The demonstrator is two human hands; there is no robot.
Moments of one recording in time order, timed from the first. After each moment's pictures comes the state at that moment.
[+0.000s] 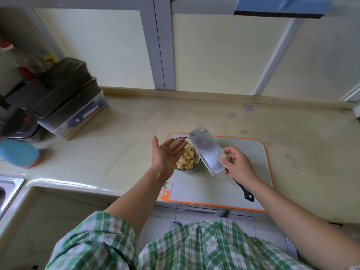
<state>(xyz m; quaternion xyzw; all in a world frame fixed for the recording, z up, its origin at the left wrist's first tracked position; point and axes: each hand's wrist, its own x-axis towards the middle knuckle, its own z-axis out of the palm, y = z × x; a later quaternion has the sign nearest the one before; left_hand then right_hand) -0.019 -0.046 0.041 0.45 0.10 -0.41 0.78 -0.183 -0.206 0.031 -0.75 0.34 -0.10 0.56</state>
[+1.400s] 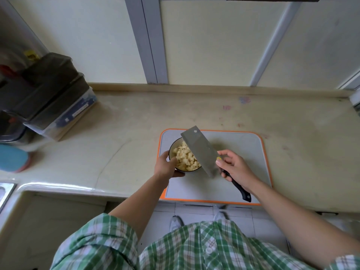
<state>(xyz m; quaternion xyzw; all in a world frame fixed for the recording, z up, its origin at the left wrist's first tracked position) -0.041 -0.041 0.006 0.73 0.04 -0.40 0.55 -0.199 -0.212 0.003 -0.65 0.32 -0.04 0.69</state>
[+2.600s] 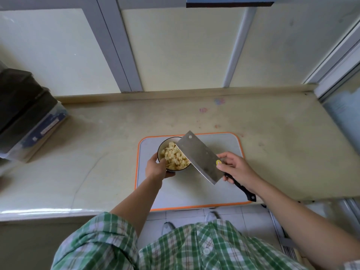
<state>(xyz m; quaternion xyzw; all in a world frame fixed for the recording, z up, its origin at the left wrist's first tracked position) -0.047 -0.090 -0.005 0.73 0.05 -0.38 0.56 -0.246 -0.254 0.019 -0.64 0.36 -0.07 0.68</state>
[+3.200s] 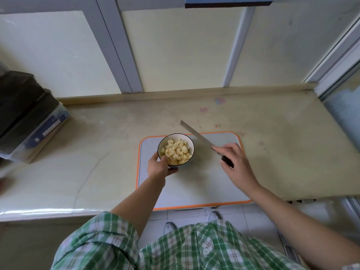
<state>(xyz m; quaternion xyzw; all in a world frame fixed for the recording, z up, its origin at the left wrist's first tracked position) -0.054 -0.095 0.009 0.71 0.09 -0.37 0.59 -0.244 -0.249 0.020 -0.89 0.22 -0.25 0.32</state>
